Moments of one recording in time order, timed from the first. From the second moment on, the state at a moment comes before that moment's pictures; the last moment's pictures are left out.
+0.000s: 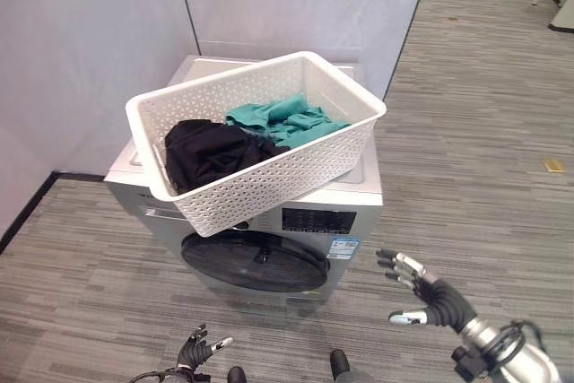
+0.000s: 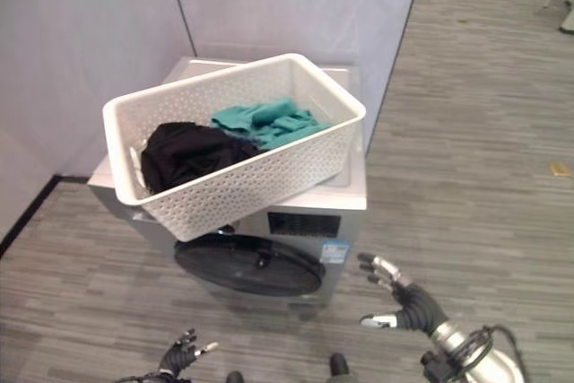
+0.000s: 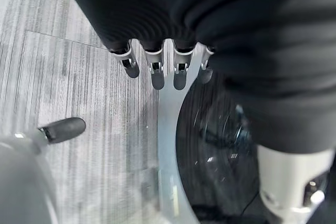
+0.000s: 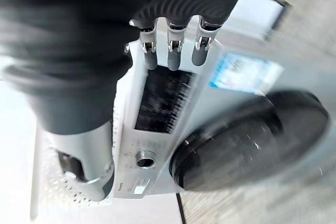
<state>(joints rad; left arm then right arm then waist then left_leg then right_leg) 0.11 0.25 -0.20 0.96 -0.22 -0.18 0.03 0.53 -0.81 0.03 -0.34 0.39 -0.25 0.30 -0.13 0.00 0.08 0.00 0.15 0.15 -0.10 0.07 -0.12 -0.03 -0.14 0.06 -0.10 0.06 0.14</state>
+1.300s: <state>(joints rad) 0.12 0.27 -0.25 0.92 -0.18 -0.18 0.05 -0.15 -0.51 0.55 -0.04 0.34 -0.22 0.13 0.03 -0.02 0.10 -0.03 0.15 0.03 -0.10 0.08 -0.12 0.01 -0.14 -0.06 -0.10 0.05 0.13</state>
